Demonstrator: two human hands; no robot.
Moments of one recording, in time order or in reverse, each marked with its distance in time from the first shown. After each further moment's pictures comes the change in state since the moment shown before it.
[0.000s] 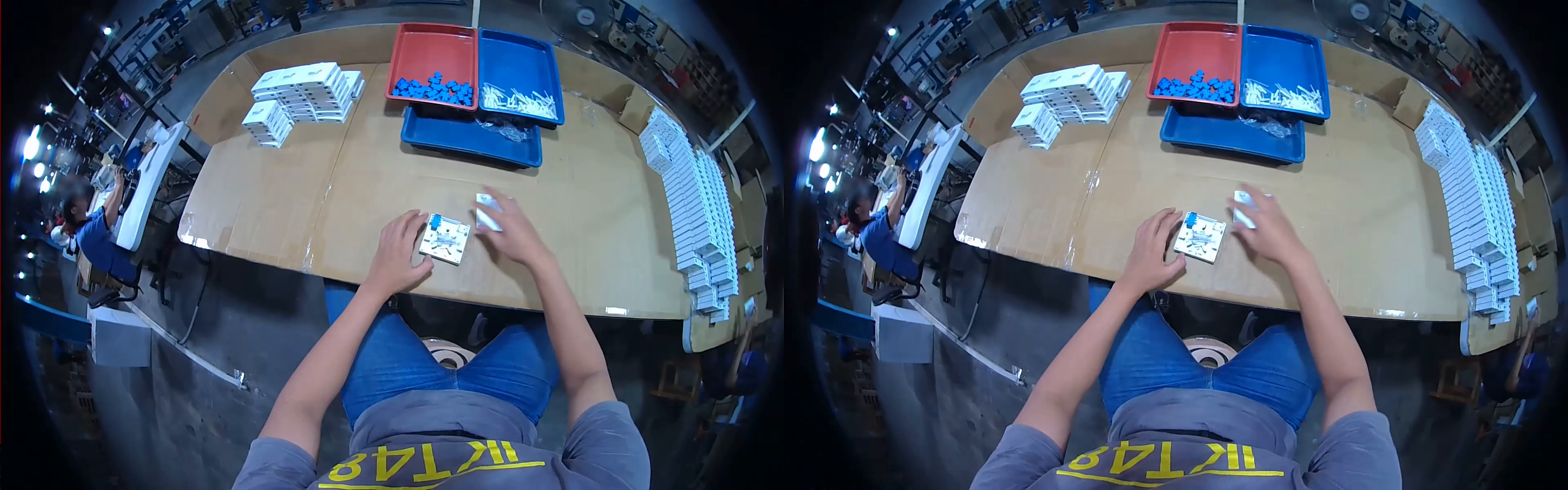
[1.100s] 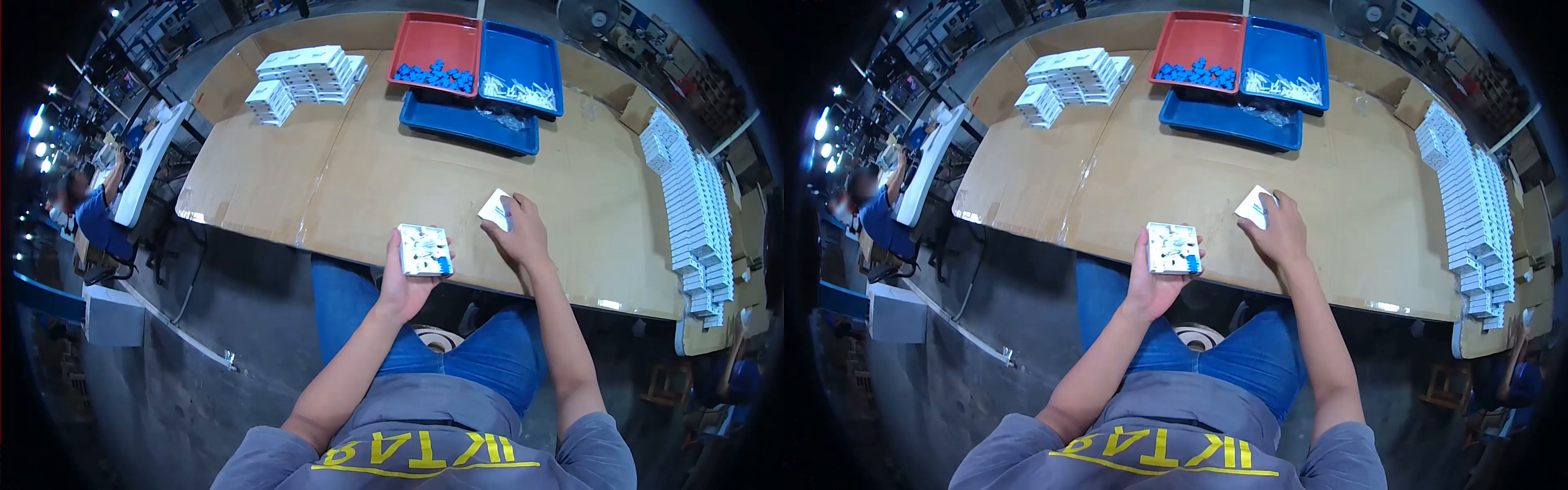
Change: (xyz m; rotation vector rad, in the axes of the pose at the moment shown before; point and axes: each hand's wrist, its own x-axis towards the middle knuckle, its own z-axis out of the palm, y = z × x) left_hand -0.039 0.100 0.005 -1.910 0.167 -0.881; right_hand -0.049 0.002 0.000 -0.273 0.220 0.236
